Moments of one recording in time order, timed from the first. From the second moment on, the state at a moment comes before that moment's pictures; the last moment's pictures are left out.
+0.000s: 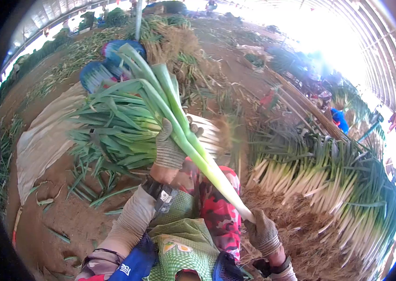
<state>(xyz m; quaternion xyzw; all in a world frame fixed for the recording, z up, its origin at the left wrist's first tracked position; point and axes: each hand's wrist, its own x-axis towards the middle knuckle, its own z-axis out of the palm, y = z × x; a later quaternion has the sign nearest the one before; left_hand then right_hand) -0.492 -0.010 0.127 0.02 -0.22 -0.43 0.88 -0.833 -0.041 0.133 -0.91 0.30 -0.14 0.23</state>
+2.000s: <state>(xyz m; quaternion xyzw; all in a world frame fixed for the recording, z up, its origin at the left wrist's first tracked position) -0.104 -0.118 0.018 0.82 -0.56 0.03 -0.09 -0.396 -0.420 -0.062 -0.98 0.12 0.03 0.16</state>
